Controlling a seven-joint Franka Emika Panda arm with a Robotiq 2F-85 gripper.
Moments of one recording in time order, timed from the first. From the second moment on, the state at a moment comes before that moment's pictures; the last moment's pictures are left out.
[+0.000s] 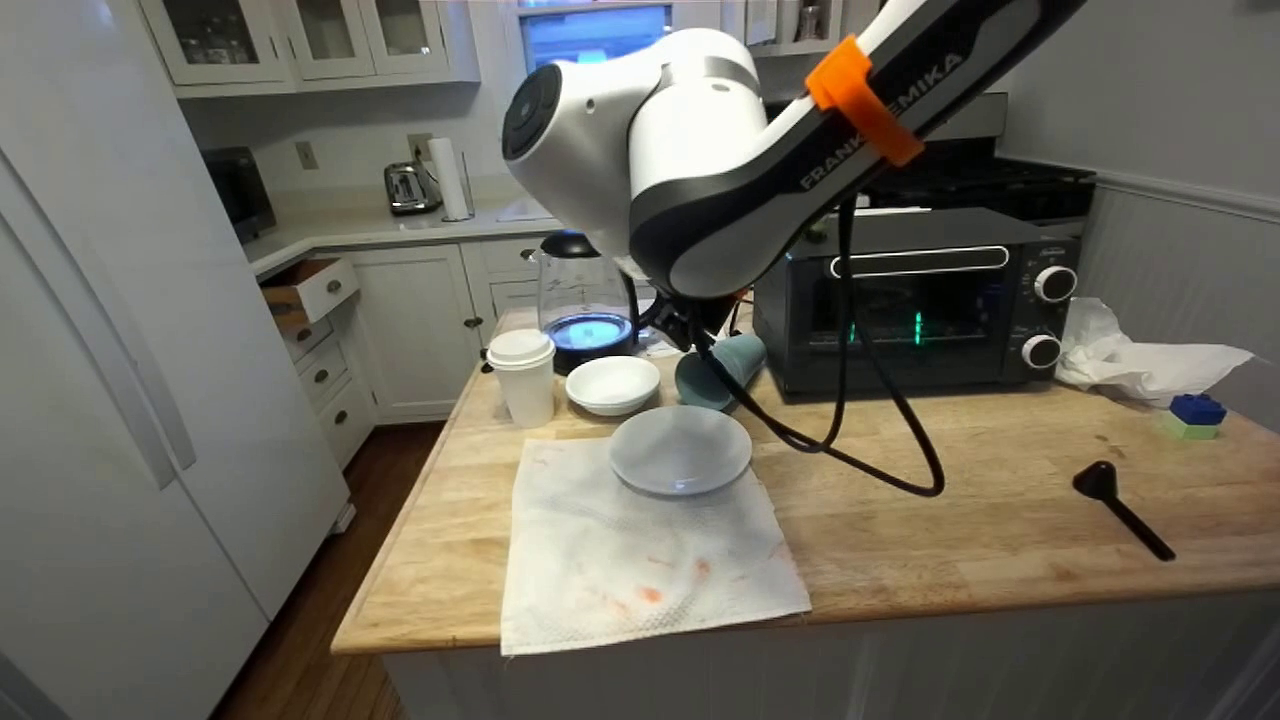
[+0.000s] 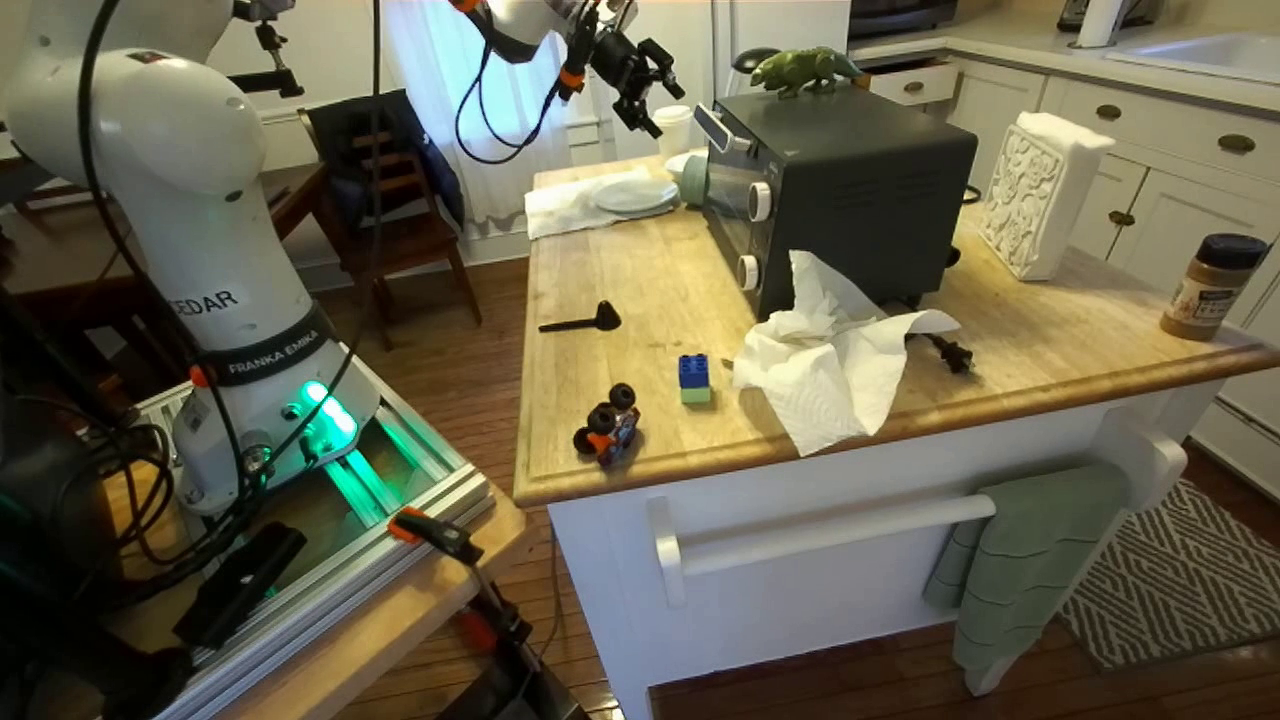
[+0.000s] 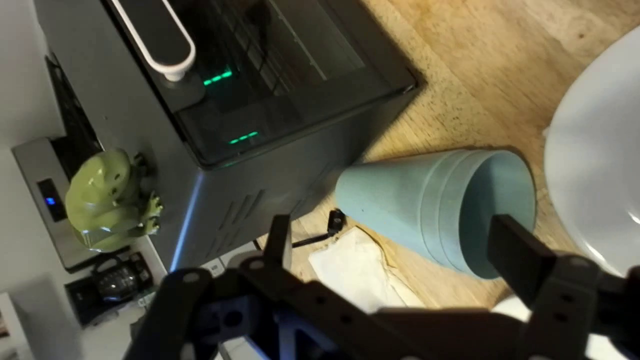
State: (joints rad) arm 0.31 0.64 -0.01 -1.52 -0.92 1.86 0.72
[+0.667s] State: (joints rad) arm 0.36 0.91 -0.05 -1.26 -0.96 1.68 0.81
